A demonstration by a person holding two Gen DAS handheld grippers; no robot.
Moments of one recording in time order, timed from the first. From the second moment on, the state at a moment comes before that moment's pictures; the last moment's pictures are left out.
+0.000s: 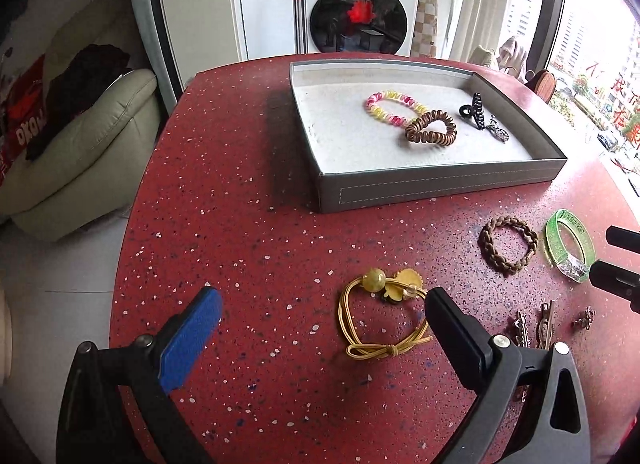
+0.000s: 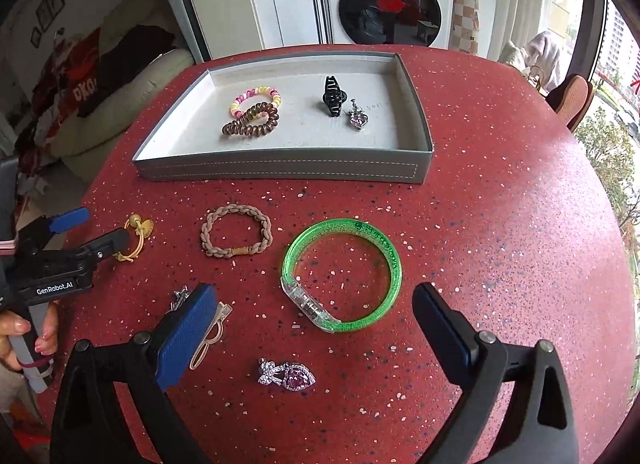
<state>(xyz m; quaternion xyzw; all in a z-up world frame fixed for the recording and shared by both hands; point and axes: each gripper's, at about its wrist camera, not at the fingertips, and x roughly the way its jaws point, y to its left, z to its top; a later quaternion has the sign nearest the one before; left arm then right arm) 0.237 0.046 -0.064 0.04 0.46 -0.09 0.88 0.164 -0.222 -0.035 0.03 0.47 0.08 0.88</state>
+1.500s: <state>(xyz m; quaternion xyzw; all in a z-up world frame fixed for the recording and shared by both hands) 0.218 0.031 -0.048 0.02 0.46 -0.18 0.87 0.177 -0.250 -0.046 0.04 0.49 0.00 0.87</state>
